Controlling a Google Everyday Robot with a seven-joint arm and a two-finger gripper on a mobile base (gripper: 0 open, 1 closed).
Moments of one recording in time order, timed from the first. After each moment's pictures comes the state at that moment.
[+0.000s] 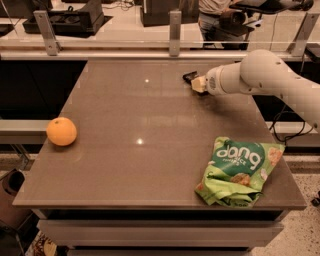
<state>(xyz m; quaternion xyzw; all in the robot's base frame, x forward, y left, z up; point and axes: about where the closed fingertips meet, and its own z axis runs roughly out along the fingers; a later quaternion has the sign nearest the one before) 0.753 -0.128 0.823 -0.22 0.85 0.18 0.44</state>
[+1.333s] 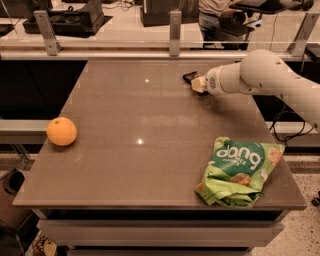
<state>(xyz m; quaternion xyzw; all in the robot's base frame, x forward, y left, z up) 0.753 -0.127 0.823 -0.22 0.85 0.18 0.44</state>
